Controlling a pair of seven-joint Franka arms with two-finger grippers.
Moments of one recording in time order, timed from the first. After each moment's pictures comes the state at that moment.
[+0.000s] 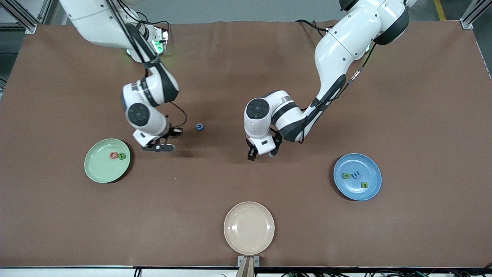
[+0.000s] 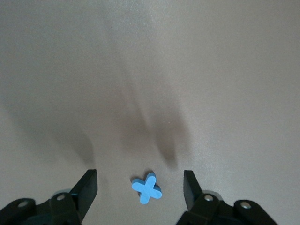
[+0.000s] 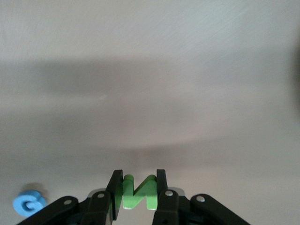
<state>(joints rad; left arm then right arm) -0.41 0.88 -0.45 -1.46 0.49 2.28 -2.24 0.24 0.36 0.05 -2.12 0.02 2.27 0.28</state>
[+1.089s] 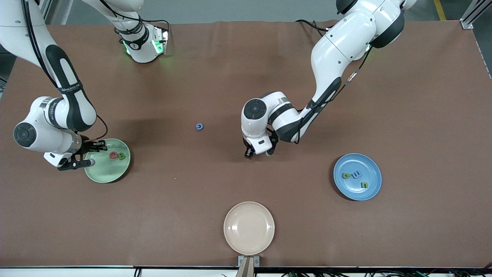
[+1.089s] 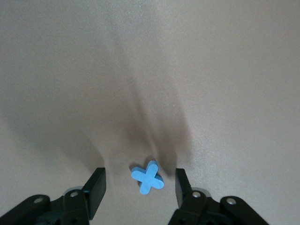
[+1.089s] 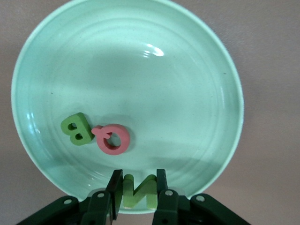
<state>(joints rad) -0.43 0.92 -0.45 -1.44 0.49 2.31 -2.28 -0.22 0.46 0.04 -2.01 -0.05 2.29 -0.31</state>
